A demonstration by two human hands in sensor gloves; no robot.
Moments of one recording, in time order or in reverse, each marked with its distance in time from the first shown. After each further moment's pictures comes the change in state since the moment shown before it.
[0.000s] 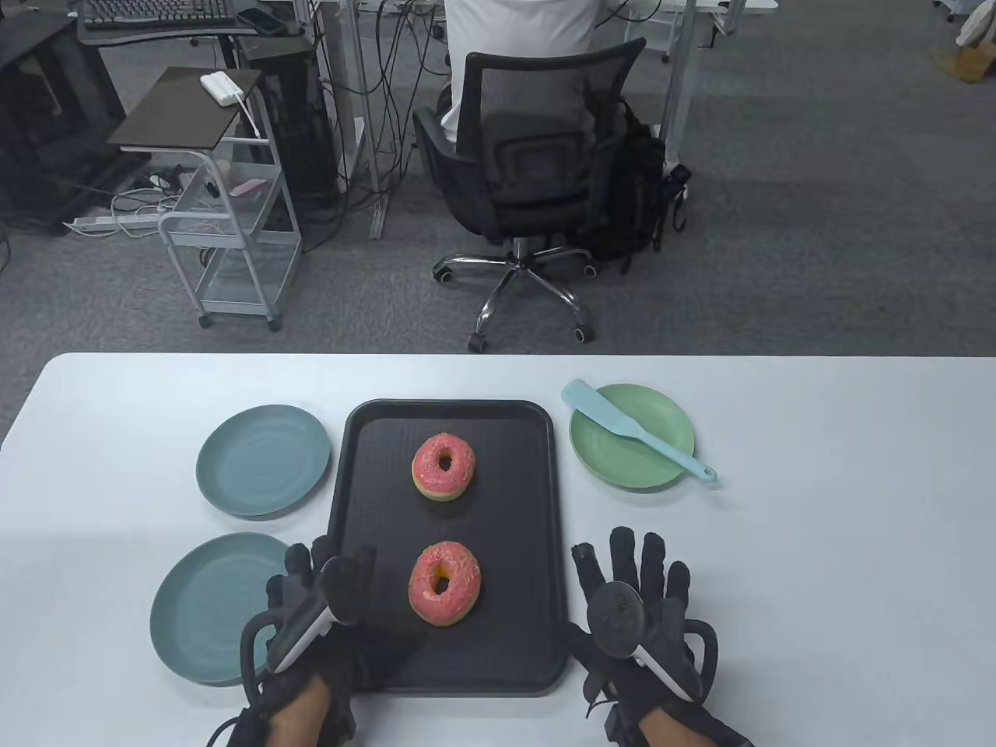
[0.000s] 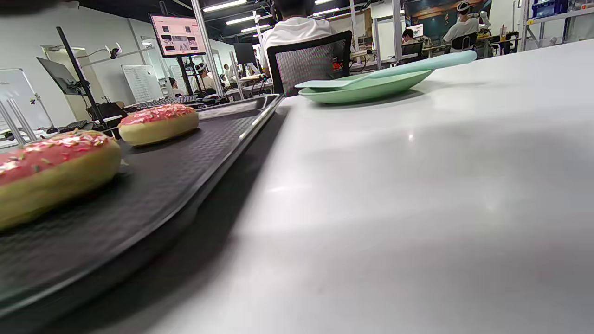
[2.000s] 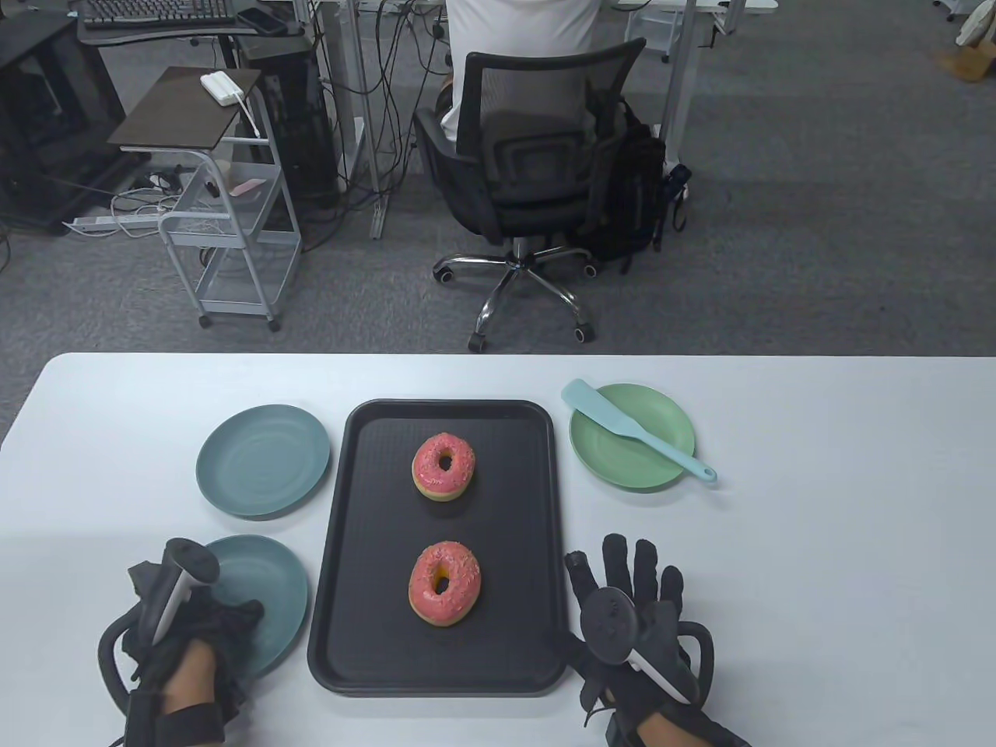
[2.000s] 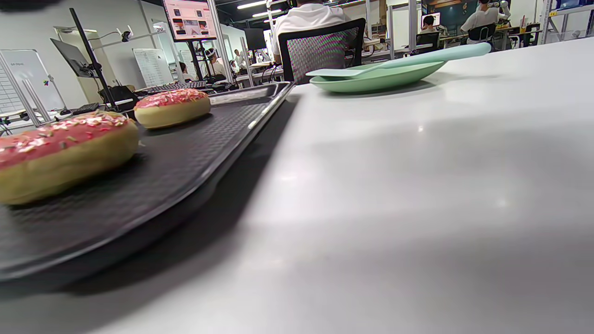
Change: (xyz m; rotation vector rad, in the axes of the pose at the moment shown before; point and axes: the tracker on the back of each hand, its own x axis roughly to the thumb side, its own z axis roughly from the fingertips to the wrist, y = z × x) left_hand -0.165 0.015 -0.041 -0.080 0.605 0.109; right_hand 0.006 0.002 0.005 0.044 -0.034 0.024
